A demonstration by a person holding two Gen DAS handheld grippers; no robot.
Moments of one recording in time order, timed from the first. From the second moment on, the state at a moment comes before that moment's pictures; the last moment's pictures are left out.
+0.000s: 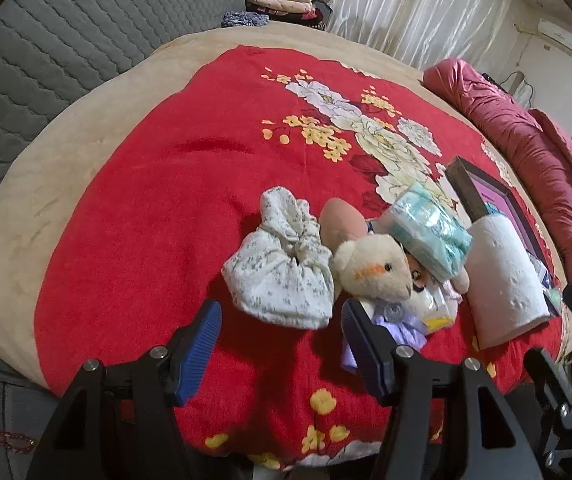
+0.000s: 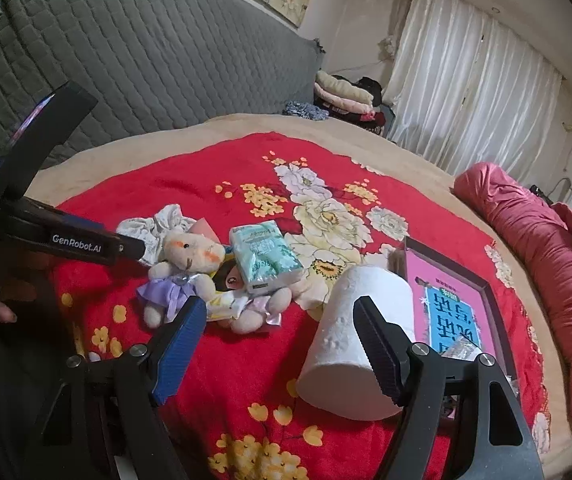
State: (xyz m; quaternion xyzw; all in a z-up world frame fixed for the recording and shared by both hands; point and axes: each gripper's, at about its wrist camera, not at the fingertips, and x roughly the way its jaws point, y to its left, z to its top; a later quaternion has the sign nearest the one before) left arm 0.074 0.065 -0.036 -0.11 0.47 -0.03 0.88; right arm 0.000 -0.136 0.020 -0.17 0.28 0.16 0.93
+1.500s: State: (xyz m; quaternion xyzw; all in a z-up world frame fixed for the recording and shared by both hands) left arm 0.127 0.077 -0.074 -0.13 0.47 -0.01 0.87; right arm 0.120 -0.082 -0.038 -0.21 0.34 0.18 0.90
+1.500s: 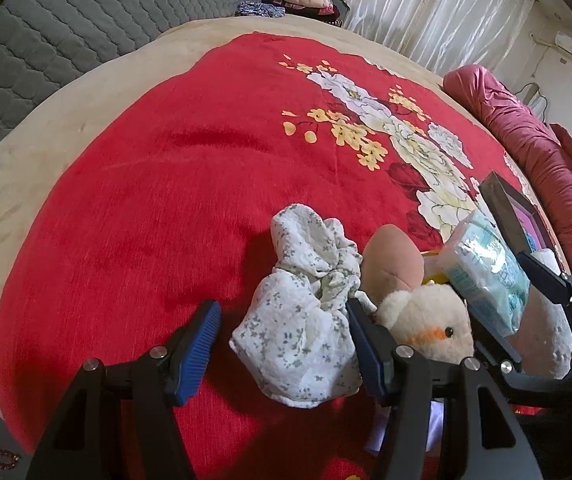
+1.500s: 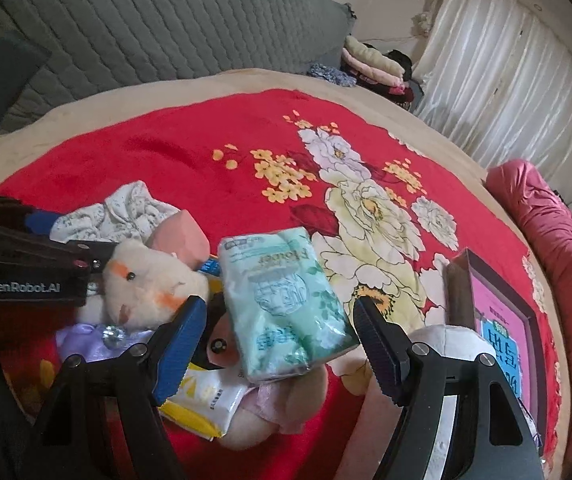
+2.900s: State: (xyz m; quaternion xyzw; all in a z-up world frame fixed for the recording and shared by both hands) left arm 0.124 0.102 -0.076 -0.20 0.46 -0.03 0.86; right arm 0.104 -0.104 -0.026 -0.13 0.36 0.21 0.90
